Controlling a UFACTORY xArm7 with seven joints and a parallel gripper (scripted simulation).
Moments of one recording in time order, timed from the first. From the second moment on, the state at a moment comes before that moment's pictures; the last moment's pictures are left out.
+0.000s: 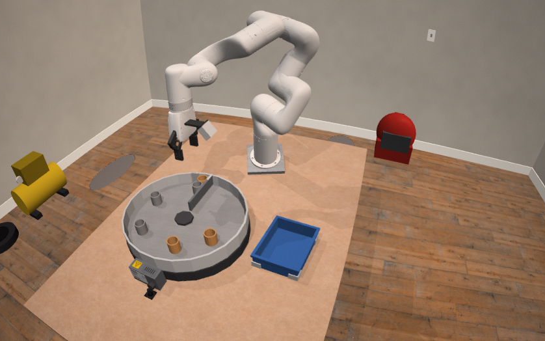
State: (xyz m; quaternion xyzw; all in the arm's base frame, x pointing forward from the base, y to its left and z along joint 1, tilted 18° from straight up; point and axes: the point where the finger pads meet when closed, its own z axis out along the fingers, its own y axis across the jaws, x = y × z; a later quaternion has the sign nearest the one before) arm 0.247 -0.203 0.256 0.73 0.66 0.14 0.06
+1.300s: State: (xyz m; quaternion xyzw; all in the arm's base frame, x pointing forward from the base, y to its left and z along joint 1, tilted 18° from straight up) arm 0.246 -0.202 0.256 0.73 0.66 0.14 0.06
